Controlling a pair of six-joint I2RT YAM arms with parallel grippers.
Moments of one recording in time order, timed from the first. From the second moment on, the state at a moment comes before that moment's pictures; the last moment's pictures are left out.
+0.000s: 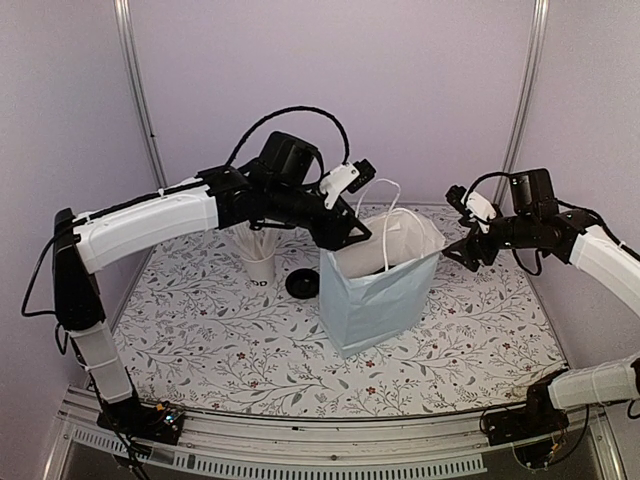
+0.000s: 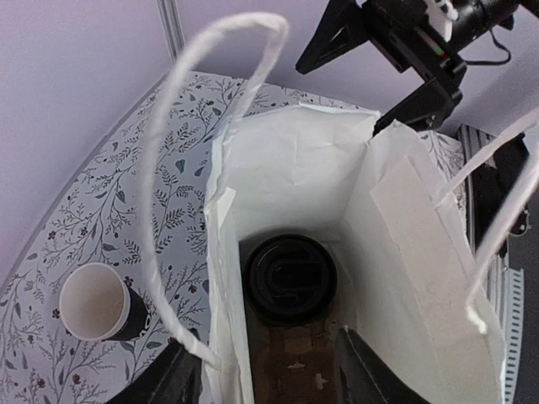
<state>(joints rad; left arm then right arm) -0.90 1.81 1.70 -0.46 0.24 0.16 0.32 1.16 1.03 -0.53 -0.32 -0.56</state>
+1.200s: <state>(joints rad) -0.59 1.37 1.19 -0.45 -0.13 -0.32 0.01 1.17 0.82 -0.20 -0.34 -0.51</state>
